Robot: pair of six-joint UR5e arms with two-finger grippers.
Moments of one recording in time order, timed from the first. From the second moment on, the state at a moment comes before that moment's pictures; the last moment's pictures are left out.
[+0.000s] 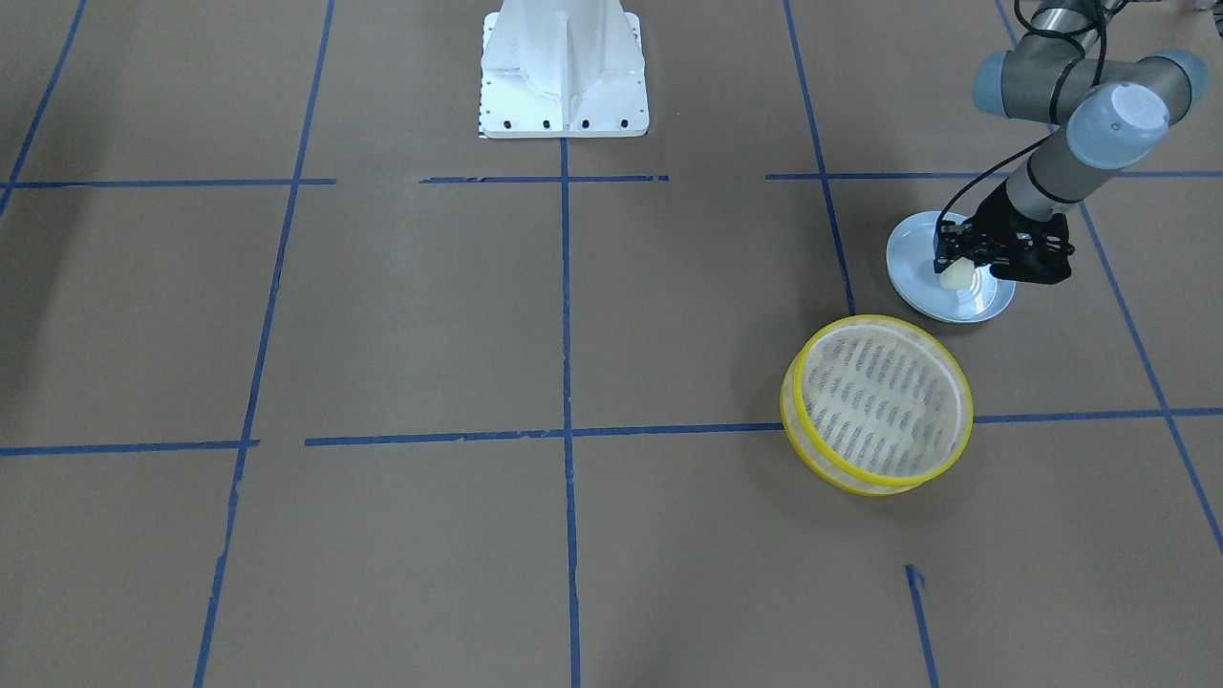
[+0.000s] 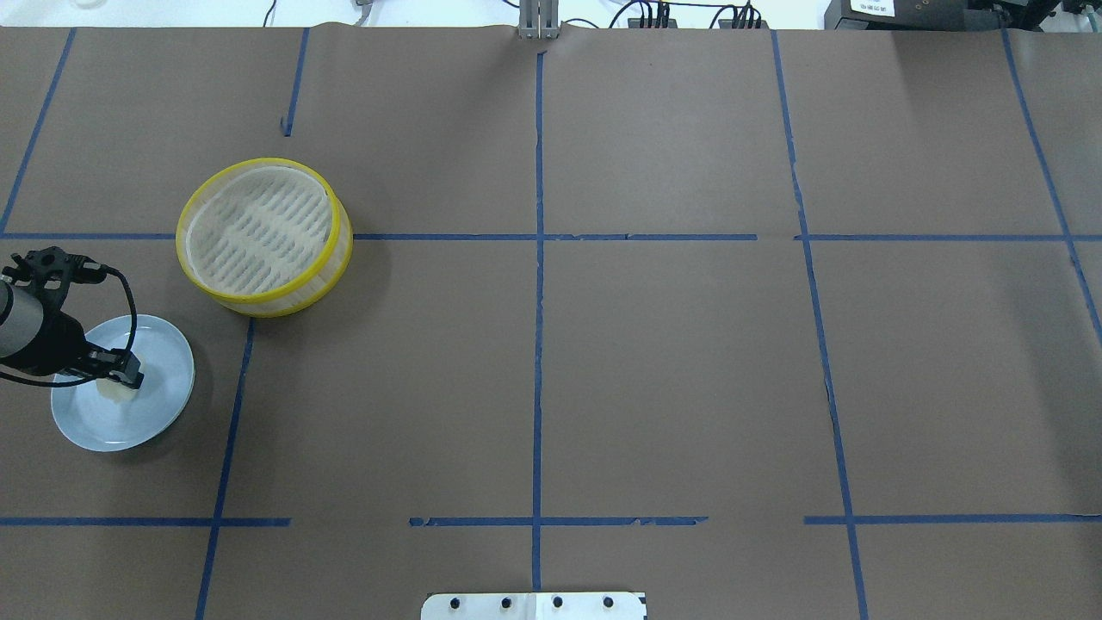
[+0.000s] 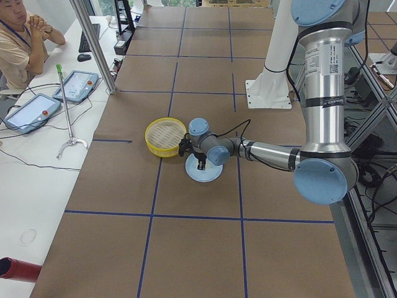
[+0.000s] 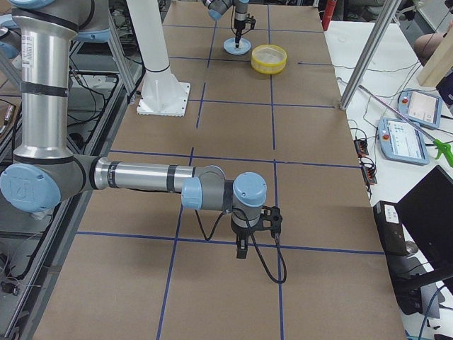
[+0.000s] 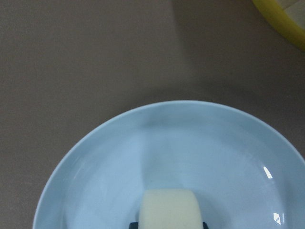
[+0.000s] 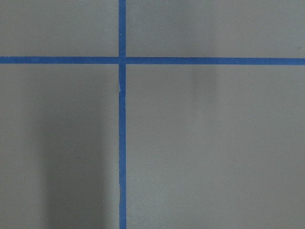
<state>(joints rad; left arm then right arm) -0.82 -1.48 -1.73 -2.12 -2.18 -0.81 1.57 -1.68 1.65 -1.57 2.29 0.01</state>
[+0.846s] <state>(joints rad) -0.93 -1.69 -1.86 -1.85 -2.19 -0.82 1.57 -1.68 1.65 -1.57 2.29 0.01</state>
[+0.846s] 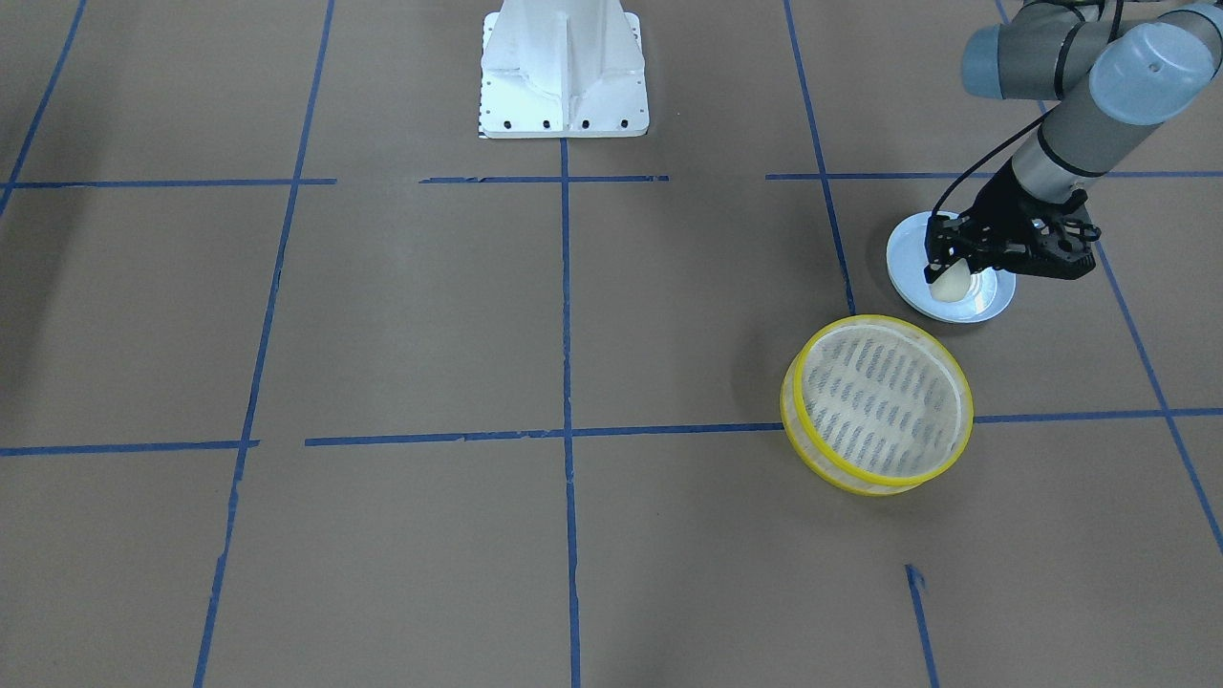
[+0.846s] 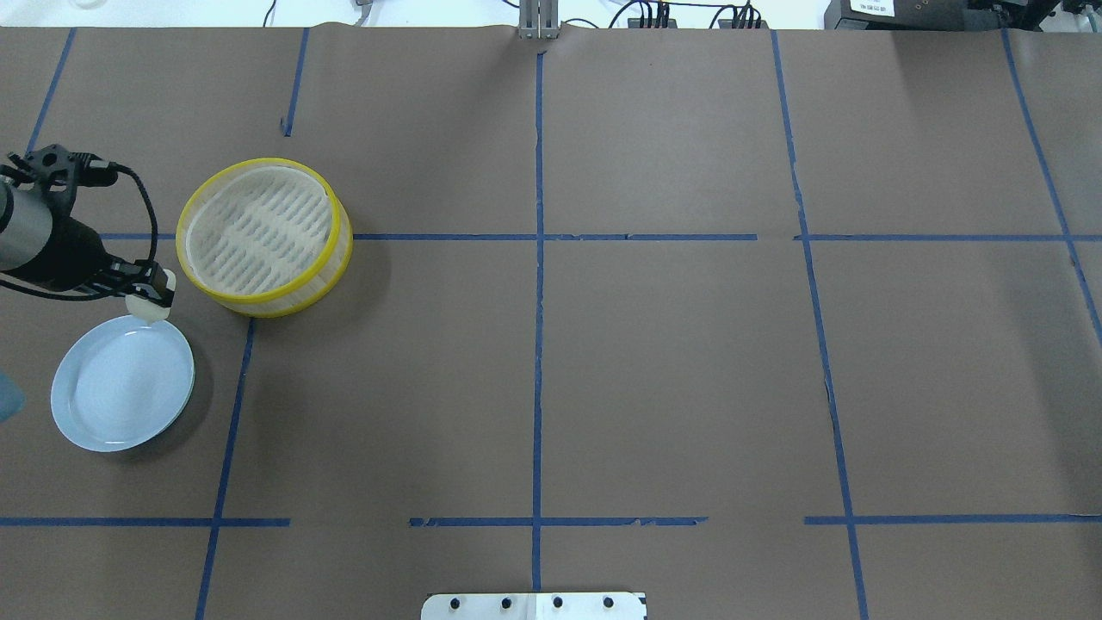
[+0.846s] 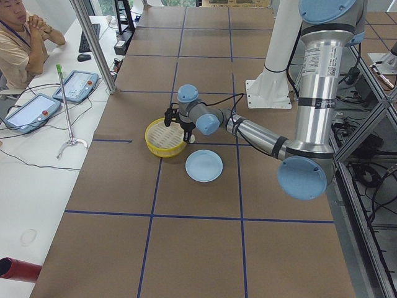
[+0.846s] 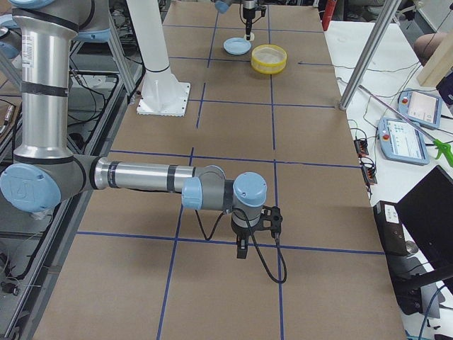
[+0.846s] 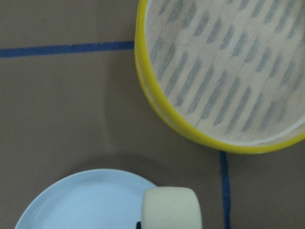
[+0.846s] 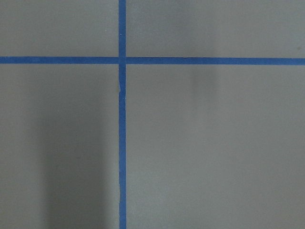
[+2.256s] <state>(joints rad) -0.90 -1.99 -1.48 -1.86 -2.19 -0.83 1.57 -1.68 1.65 -1.57 2.29 0.01</state>
